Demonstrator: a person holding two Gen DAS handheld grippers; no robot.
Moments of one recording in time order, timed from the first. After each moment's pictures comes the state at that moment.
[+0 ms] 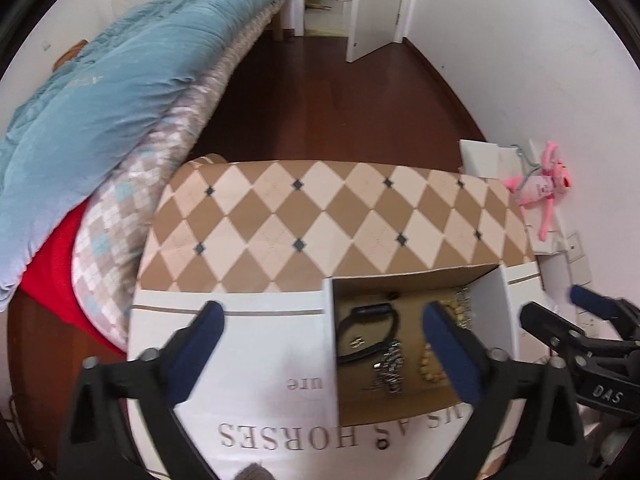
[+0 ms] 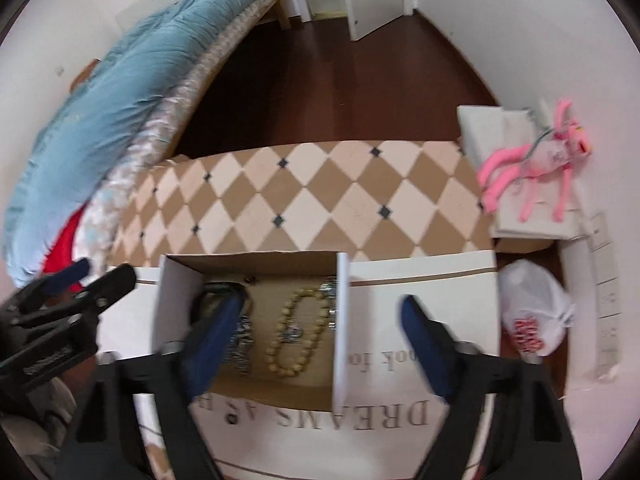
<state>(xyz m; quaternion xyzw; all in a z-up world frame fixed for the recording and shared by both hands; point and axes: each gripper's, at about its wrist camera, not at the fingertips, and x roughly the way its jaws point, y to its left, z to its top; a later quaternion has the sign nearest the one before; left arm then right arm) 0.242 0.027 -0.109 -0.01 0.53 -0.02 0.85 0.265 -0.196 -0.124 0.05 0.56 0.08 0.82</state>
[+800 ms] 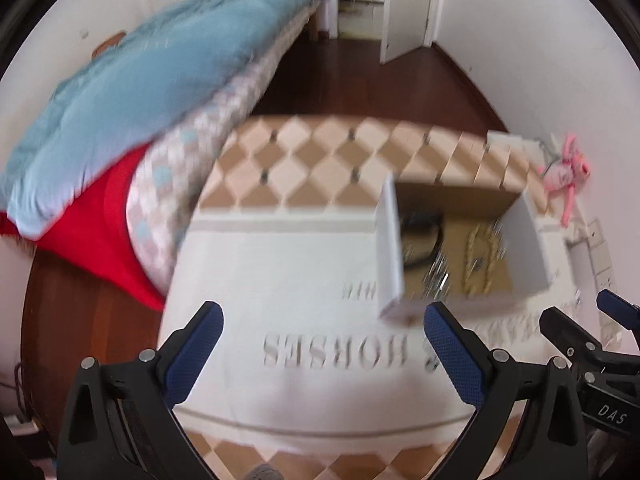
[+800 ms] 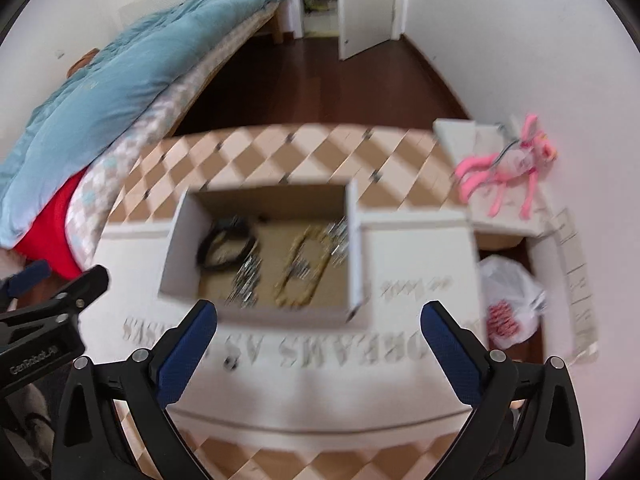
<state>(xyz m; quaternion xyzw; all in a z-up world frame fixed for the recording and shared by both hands) 0.136 0.064 -0.131 -0.01 0.53 0.04 0.85 0.163 -0.164 -0.118 0.01 0.54 0.05 0.84</state>
